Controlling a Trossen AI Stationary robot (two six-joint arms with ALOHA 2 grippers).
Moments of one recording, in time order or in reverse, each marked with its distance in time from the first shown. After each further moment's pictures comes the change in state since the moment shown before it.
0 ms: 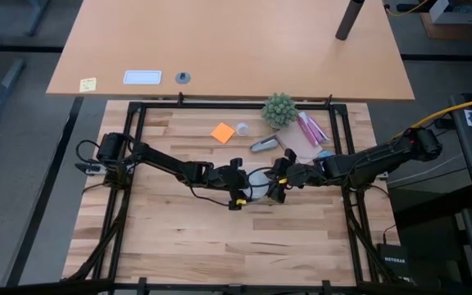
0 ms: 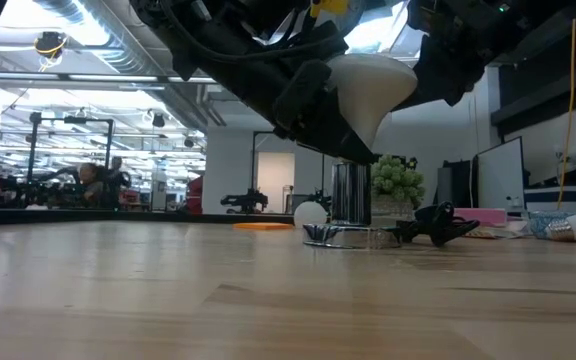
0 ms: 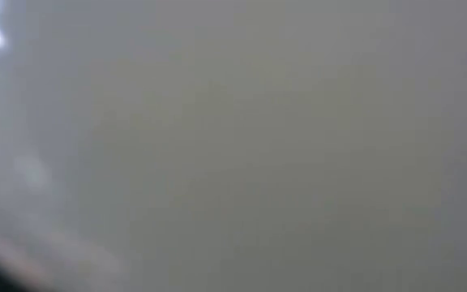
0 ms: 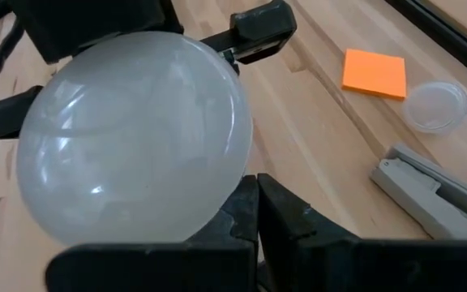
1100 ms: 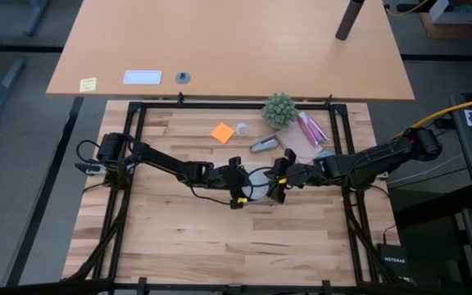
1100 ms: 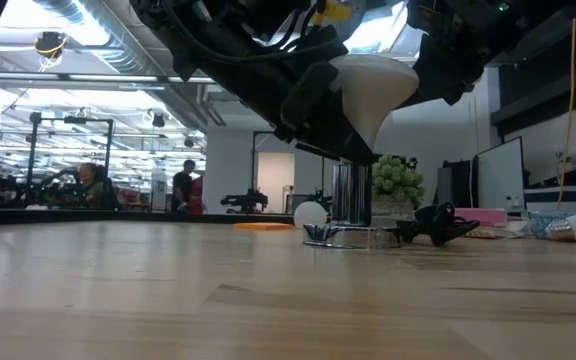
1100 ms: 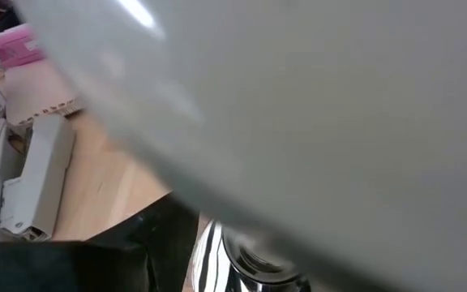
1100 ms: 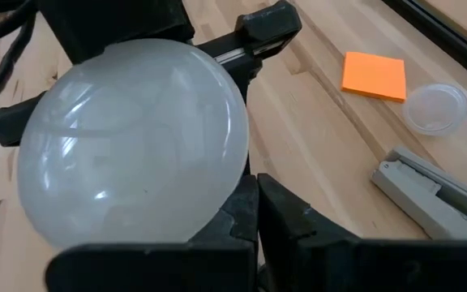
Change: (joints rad) left arm 0.001 0.001 0.000 0.008 -0.042 -0.070; right arm -0.001 0.000 0.002 -0.002 0.000 0.000
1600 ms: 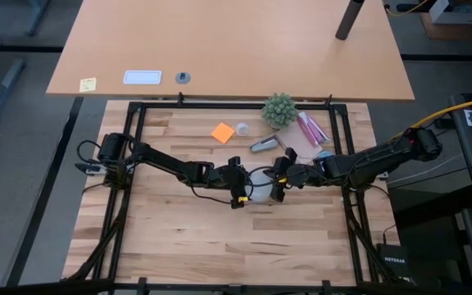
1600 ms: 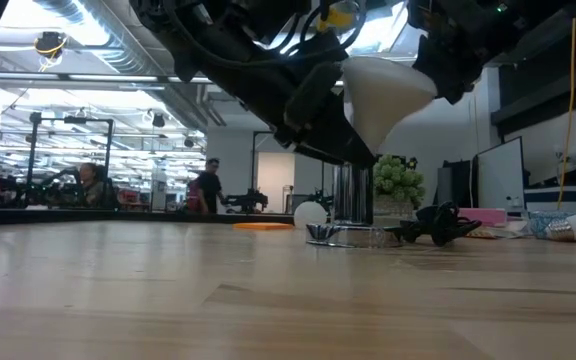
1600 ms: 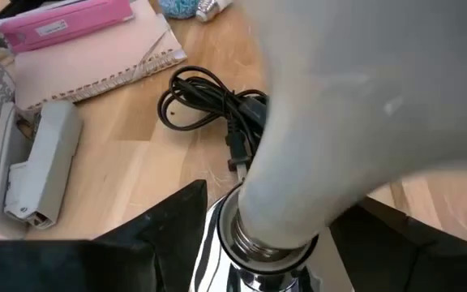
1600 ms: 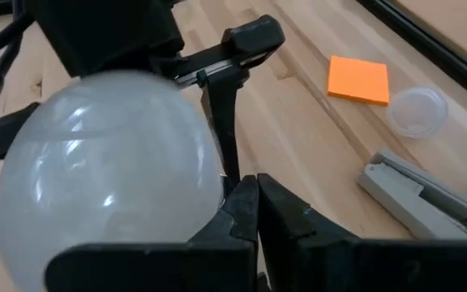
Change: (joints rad) left arm 0.000 0.002 -0.001 0.009 -0.002 -0.045; right arm 0.000 0.000 0.000 0.000 0.047 0.014
